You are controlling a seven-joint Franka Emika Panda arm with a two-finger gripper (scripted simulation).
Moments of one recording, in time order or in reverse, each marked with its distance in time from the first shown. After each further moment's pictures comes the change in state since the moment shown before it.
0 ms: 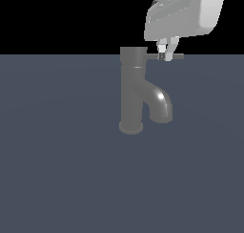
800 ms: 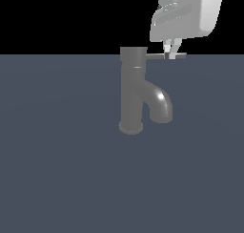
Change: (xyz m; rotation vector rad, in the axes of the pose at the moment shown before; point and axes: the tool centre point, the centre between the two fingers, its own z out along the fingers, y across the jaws) arm 0.032 -0.031 0.000 -0.003 -0.001 0.007
